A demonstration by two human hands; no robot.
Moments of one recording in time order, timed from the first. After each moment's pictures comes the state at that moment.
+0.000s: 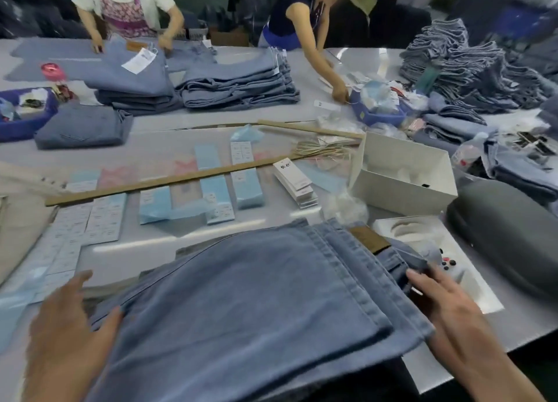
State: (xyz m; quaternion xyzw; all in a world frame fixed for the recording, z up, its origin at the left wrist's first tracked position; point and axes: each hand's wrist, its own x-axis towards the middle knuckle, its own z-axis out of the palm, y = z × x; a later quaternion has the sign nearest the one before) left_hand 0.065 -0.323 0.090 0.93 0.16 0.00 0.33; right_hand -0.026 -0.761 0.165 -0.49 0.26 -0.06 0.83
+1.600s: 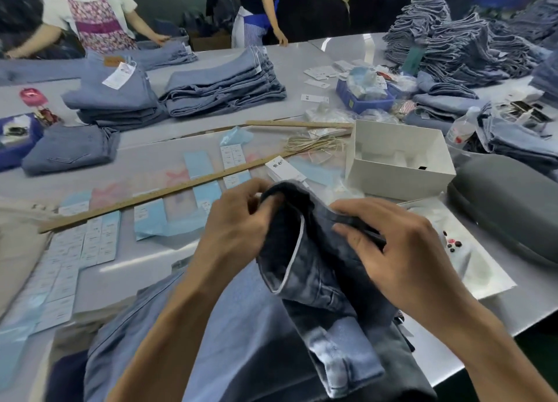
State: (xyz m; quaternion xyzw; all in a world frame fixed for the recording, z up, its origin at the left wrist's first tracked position) left_hand 0.130 -0.518 0.199 0.84 -0.17 -0.02 0.52; right_hand 0.021 -0.712 0.218 -0.93 -0.07 -0.28 0.22
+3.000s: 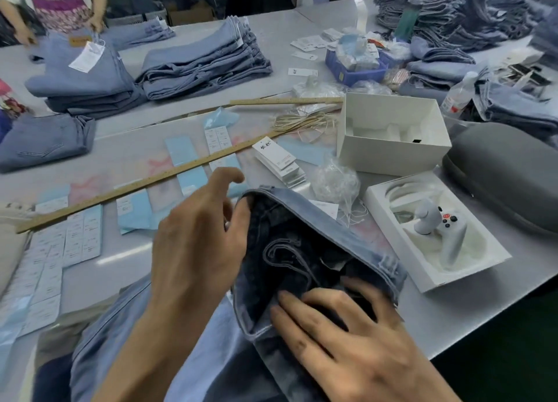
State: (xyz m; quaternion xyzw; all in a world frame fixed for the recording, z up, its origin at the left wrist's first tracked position) left_hand 0.100 -0.514 0.199 0.90 -0.21 0.18 0.32; right_hand -0.046 -0.666 0.175 -0.95 -0.19 -0.26 0.01
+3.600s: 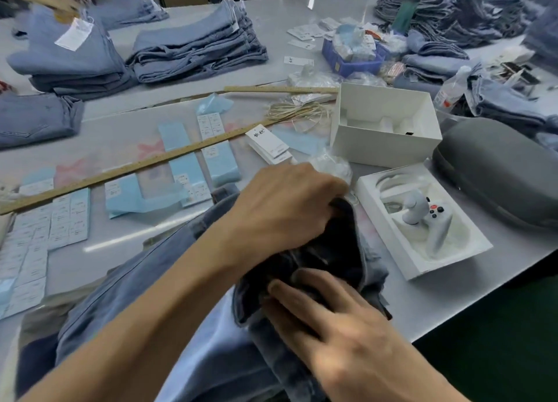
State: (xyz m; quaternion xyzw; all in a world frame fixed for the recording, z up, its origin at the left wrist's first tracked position) left_hand 0.106 -0.590 0.228 0.89 -0.45 0.00 0.09; right_hand -0.052 -0.665 0.173 -0.96 -0.20 -0.18 0.08
